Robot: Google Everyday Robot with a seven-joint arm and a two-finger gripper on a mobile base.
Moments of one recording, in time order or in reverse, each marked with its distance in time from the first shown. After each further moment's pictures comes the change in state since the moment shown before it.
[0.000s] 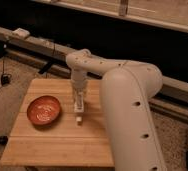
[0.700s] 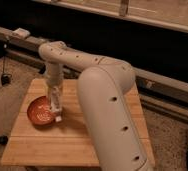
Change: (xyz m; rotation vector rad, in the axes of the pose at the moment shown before) arm -0.001 0.133 -0.024 -0.101 0.087 -0.359
